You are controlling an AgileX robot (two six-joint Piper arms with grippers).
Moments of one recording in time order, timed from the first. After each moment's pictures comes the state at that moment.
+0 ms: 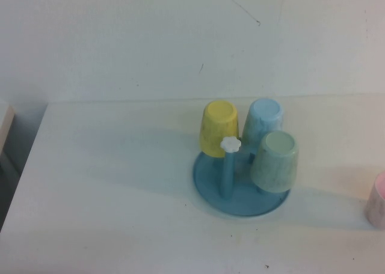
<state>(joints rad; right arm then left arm) 0.03 -0.01 0.03 -0.06 0.43 -0.14 -0.01 -0.01 0.02 -0.10 0.36 0.08</state>
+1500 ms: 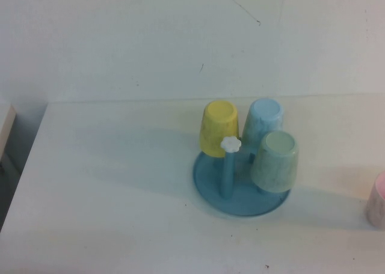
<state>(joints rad) 0.03 -0.01 -0.02 -0.14 0.32 -0.16 -0.01 -0.01 0.02 -0.10 0.36 0.08</state>
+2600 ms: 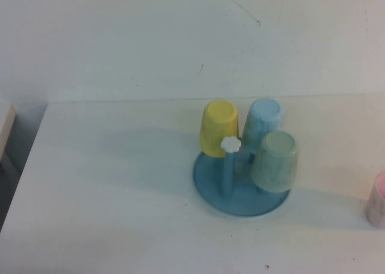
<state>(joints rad) 0.03 0.88 -0.90 0.27 1.03 -0.51 -0.01 -0.01 0.02 -0.10 0.36 0.08</state>
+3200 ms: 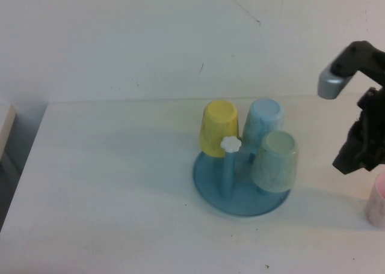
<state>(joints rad) 0.27 1.52 -1.35 0.31 1.29 -0.68 -0.01 -0.01 0.02 -0.10 0.36 0.08</state>
